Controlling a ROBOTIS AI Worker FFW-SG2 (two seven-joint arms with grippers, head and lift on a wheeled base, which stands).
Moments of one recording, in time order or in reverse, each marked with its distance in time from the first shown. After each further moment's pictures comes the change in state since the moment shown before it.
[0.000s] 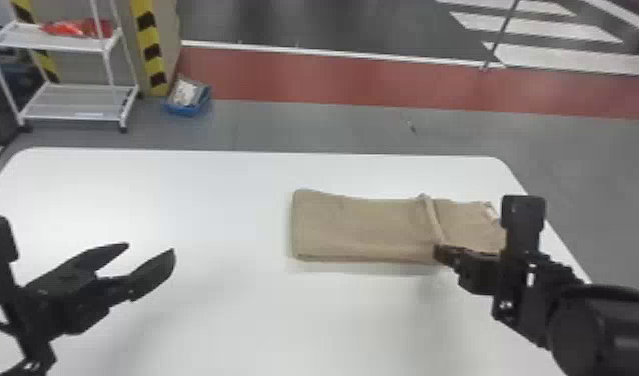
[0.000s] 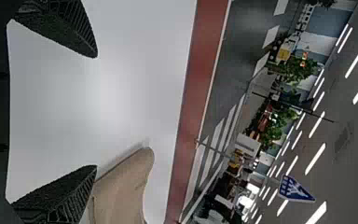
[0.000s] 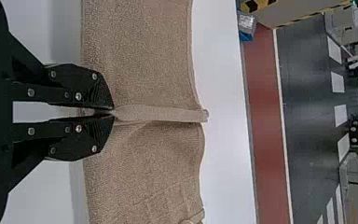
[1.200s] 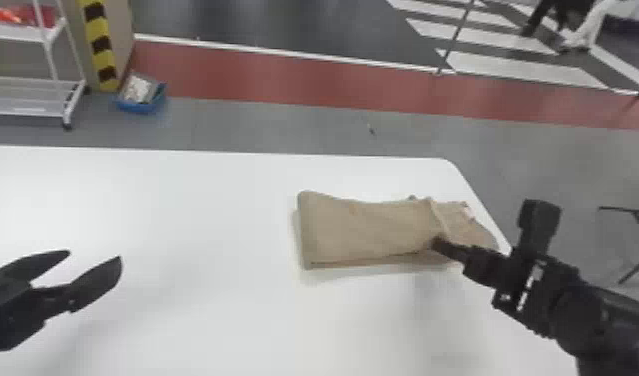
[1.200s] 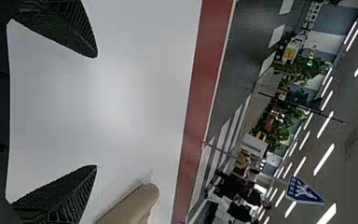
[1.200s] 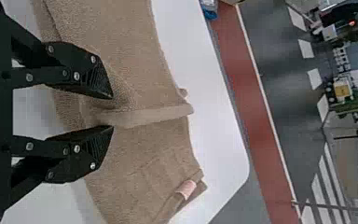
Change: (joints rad) left arm -0.011 0.004 -0.002 0.003 -0.015 0.028 -0.004; right arm -0.043 -0.044 -0.239 0.157 -0.138 -0.057 0.074
